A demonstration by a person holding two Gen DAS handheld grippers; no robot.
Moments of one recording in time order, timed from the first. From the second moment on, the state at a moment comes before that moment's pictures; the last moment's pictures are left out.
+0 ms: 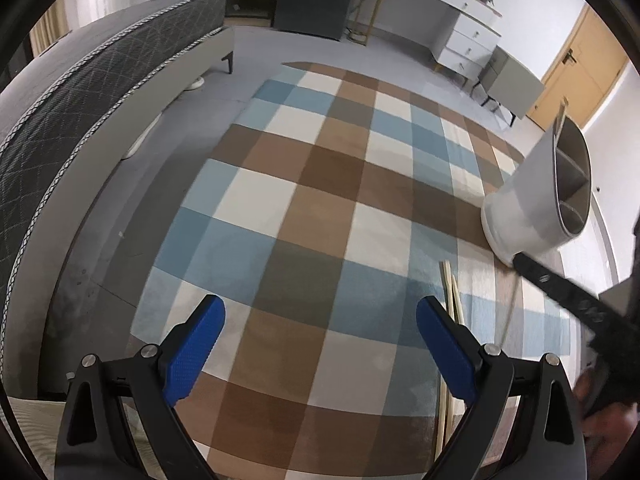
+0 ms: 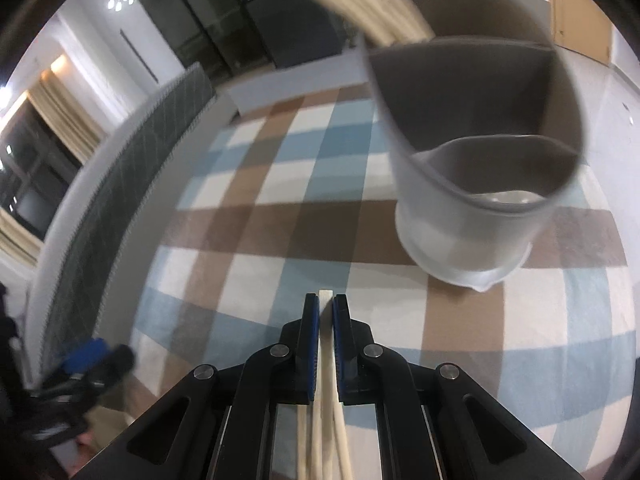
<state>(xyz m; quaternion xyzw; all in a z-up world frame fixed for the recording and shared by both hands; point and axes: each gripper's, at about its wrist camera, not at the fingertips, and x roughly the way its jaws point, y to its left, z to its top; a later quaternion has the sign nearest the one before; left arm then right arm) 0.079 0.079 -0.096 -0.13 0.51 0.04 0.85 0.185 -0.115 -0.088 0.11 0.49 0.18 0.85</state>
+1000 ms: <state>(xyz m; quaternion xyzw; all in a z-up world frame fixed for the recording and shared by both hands) 0.103 -0.007 -0.152 -0.03 0.59 0.01 0.81 0.136 -0.214 -0.039 0.22 0.35 0.18 0.89</state>
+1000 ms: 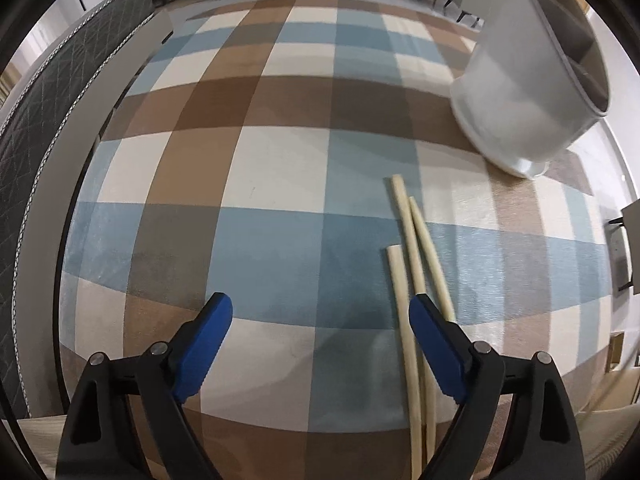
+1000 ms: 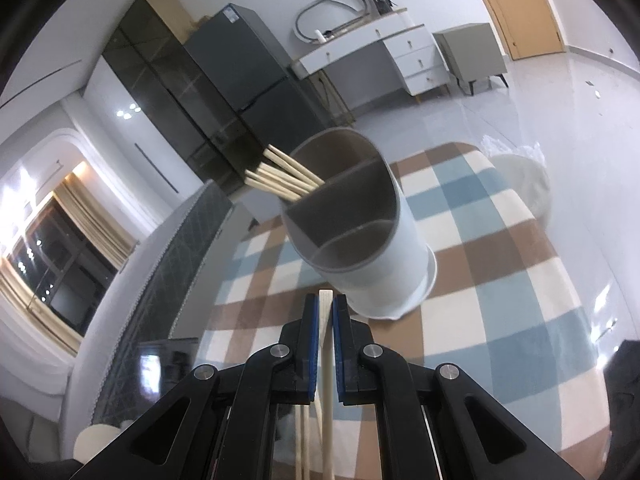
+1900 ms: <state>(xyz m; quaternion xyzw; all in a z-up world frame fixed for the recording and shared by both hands) 0.139 -0.029 -0.151 -0.02 0.63 0.05 0.78 0.134 -0.226 -0.026 0.26 0.33 0.20 0.89</state>
